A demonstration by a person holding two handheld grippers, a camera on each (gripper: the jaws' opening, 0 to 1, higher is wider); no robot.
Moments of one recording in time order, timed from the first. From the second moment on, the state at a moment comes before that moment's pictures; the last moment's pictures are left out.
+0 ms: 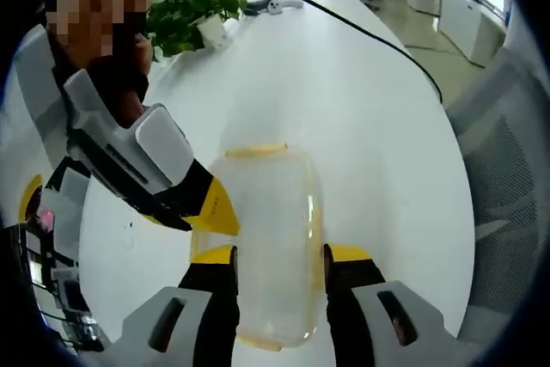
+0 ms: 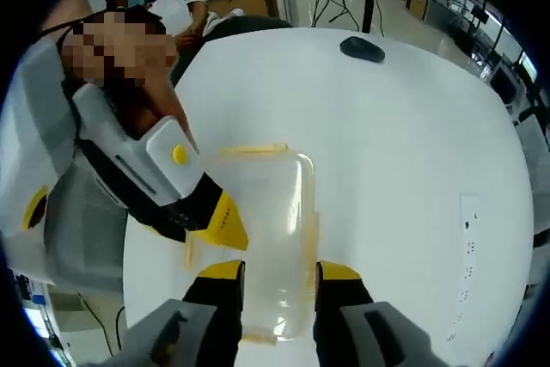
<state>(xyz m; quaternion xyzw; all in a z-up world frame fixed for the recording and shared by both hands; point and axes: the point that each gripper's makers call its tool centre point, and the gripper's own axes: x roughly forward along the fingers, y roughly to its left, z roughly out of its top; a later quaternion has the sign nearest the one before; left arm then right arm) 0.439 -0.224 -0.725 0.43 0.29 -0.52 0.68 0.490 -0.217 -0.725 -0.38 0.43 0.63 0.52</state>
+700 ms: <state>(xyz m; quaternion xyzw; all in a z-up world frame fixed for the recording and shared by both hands) 0.447 -0.208 -0.724 0.43 0.31 -0.52 0.66 0.483 -0.233 -0.716 -0.38 0.42 0.62 0.54</state>
